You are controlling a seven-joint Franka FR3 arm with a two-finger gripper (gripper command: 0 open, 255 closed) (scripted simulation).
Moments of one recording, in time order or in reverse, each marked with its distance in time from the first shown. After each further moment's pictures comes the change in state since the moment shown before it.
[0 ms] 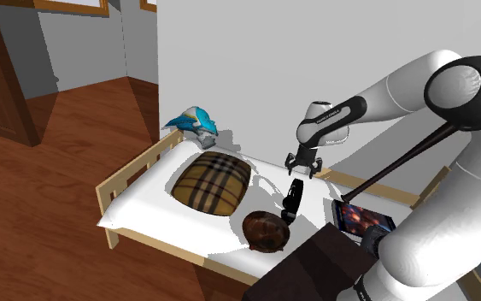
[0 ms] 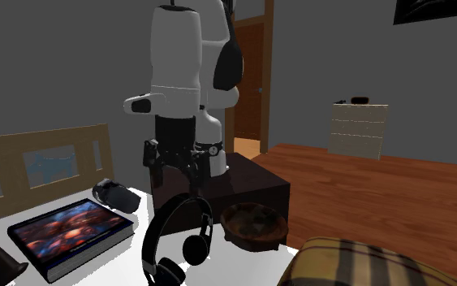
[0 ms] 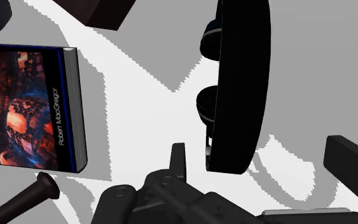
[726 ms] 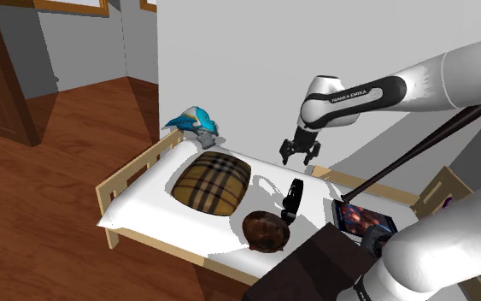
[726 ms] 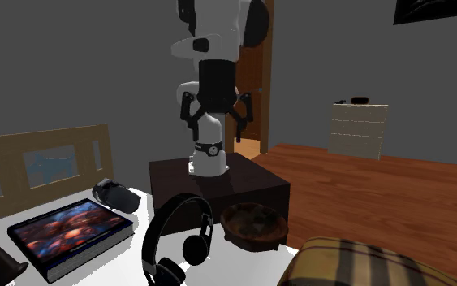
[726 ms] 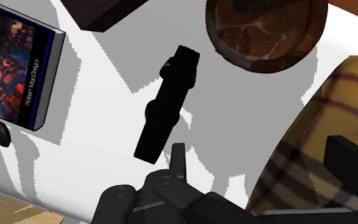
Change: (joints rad) arm 0.104 -0.312 0.066 -0.067 0.084 -0.198 -0.254
